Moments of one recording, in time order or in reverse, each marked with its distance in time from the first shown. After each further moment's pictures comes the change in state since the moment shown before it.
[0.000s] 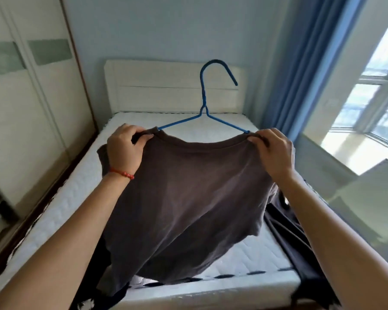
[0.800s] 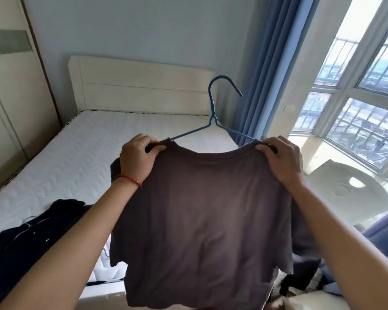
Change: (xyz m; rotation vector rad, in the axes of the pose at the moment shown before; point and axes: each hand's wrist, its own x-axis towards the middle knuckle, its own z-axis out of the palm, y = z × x) left_hand -0.067 0.180 0.126 -0.179 -0.107 -0.057; right_hand 0.000 0.171 -0.168 -0.114 -0.085 0.041
